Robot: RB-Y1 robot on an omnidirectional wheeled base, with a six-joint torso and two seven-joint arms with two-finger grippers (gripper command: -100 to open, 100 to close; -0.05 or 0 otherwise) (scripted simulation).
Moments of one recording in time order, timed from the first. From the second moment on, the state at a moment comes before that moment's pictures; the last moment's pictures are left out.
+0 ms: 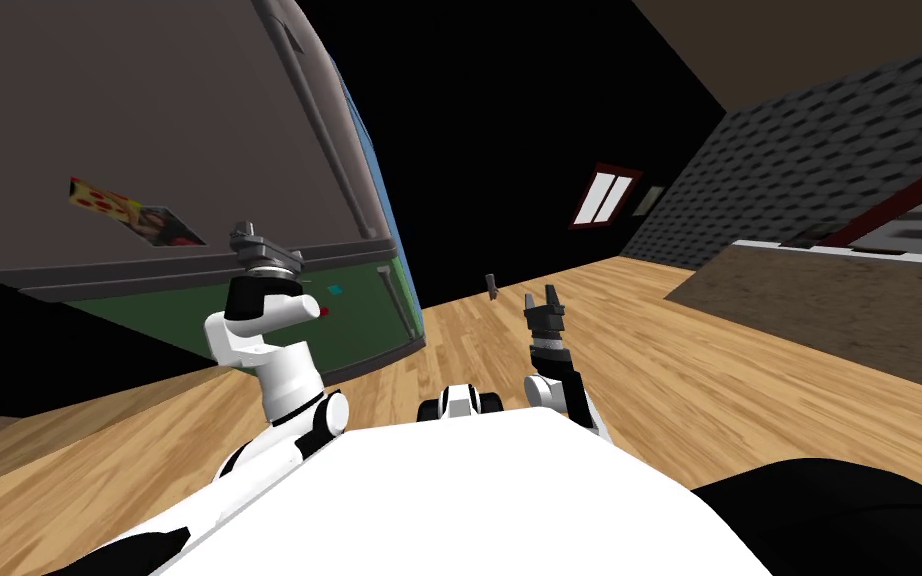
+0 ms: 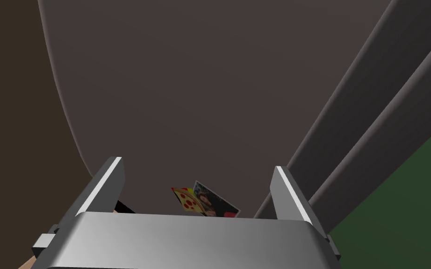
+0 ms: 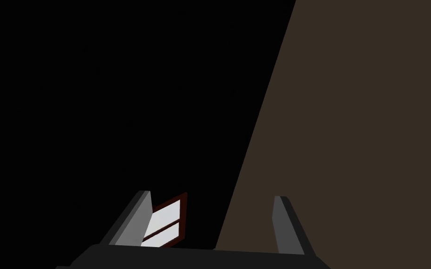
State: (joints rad) left arm -0.42 0.34 0.61 -1.90 -0.06 0.37 0.34; right arm 0.50 0.00 0.04 -2.25 -0.11 -0.43 -0.05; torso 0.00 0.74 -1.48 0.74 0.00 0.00
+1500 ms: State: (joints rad) left arm -0.79 0.39 0.86 -1.62 -0.12 0.74 0.61; right arm 0.50 0.00 0.04 -2.25 -0.11 -0.43 -0.05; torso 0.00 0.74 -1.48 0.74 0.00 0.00
